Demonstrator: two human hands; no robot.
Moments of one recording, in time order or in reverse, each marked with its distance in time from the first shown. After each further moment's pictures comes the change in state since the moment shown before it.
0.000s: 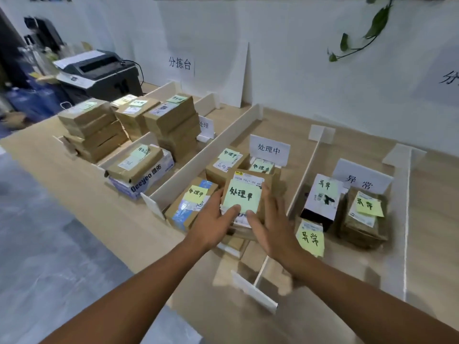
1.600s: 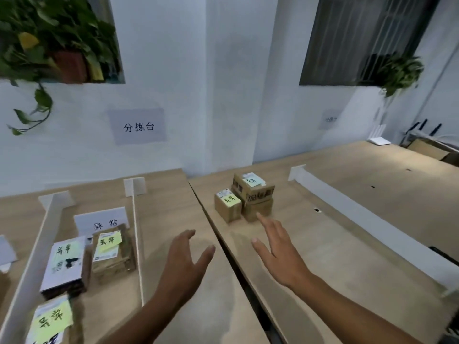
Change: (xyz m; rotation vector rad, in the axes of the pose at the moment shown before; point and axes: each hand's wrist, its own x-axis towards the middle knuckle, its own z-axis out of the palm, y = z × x) left_hand -0.195 0.192 0.402 0.109 -0.570 0.628; right_hand -0.422 0.090 -0.406 -0.464 0.726 0.438
